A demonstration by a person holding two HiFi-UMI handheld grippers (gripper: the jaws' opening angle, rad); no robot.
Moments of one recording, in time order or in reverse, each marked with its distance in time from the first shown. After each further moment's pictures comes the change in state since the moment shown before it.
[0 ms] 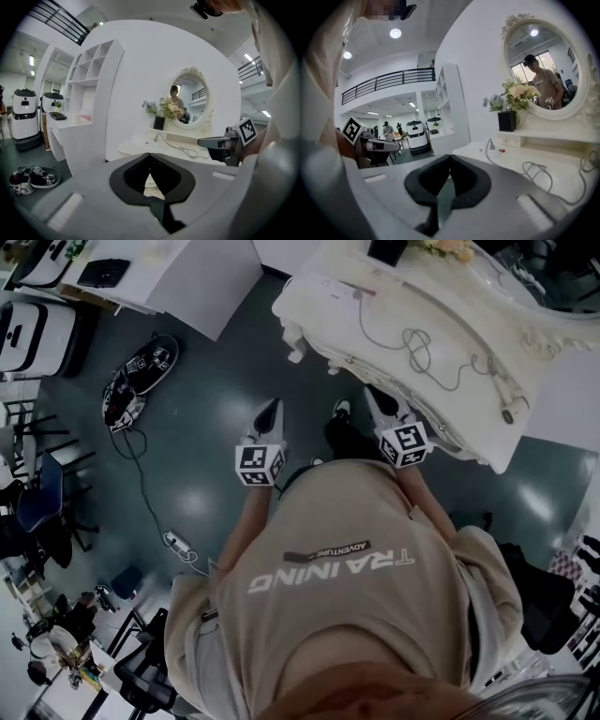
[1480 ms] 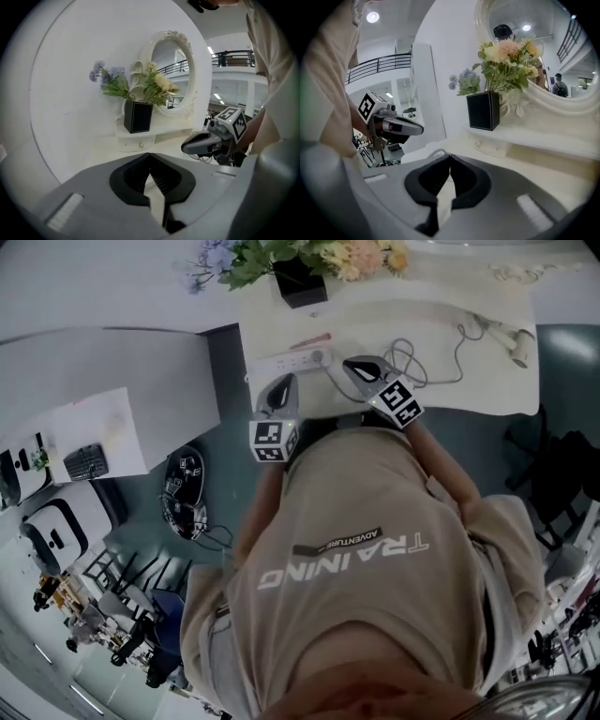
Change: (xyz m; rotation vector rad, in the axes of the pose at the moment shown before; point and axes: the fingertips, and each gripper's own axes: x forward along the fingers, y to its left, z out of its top) left arm 0.376 -0.029 0.112 0.299 0.224 -0.596; right arm 0.167 -0.222 0.049 0.063 0.165 -0.219
